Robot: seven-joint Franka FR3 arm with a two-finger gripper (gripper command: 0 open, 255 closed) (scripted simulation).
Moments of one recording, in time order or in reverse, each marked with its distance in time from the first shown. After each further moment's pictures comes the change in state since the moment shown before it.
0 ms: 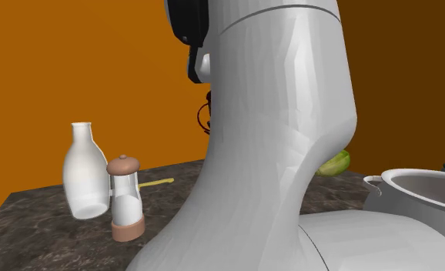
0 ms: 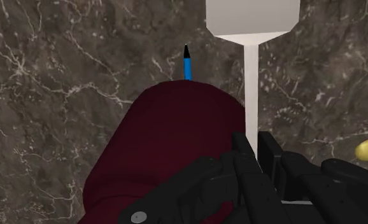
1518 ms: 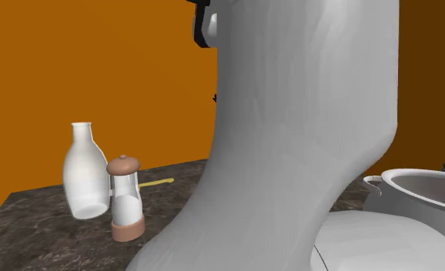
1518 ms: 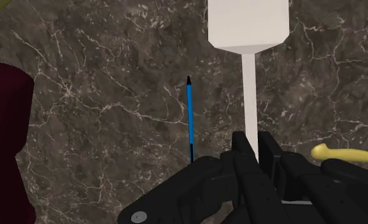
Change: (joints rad) arm -0.016 -0.207 -0.020 -0.034 -0.026 -0.160 -0.025
